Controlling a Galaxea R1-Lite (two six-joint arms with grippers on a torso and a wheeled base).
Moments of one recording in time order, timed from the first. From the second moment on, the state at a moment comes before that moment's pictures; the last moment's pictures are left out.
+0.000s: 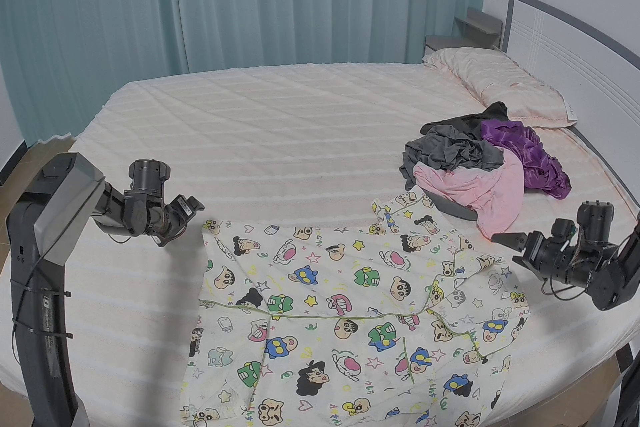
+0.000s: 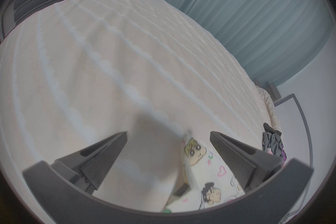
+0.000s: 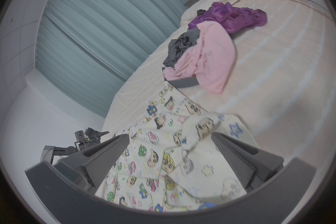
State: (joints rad) left arm 0.00 2.44 -1.49 -0.25 -0.04 -0.74; right arm -0.06 1.95 -0.41 -1.05 0.44 0.57
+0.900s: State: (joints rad) left arm -0.17 1.83 -0.61 -0.53 -0.25 -0.87; right arm 0.11 2.37 -1.43 -0.33 0.29 0.43
